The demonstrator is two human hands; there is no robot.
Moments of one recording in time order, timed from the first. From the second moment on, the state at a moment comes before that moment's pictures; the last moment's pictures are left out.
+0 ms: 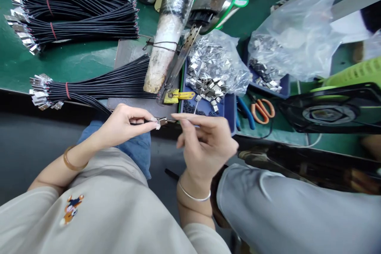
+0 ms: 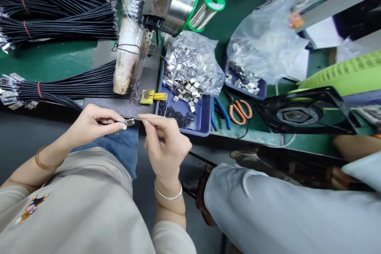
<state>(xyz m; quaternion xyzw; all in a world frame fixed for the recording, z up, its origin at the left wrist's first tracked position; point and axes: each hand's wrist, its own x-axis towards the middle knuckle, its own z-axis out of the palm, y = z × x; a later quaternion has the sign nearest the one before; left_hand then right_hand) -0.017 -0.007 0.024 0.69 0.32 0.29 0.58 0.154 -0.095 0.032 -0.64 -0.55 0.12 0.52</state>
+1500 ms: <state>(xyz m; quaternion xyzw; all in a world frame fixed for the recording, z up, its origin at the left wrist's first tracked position) -0.017 0.014 0.023 0.74 0.24 0.21 0.60 0.256 -0.032 -0.001 -0.78 -0.58 0.07 0.24</state>
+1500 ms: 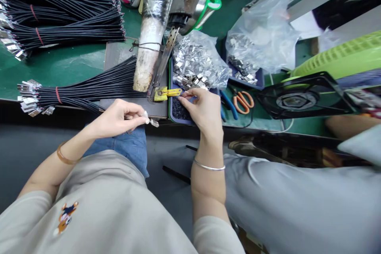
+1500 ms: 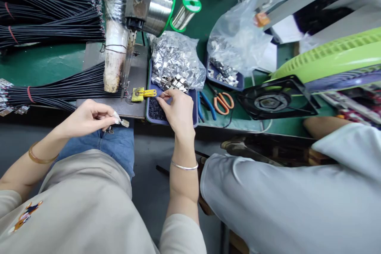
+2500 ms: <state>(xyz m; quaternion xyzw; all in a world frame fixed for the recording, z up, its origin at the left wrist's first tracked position) 0.006 0.002 0.007 0.68 0.38 0.31 0.55 0.144 -0.071 0.001 -0.68 -0.52 0.20 0.47</state>
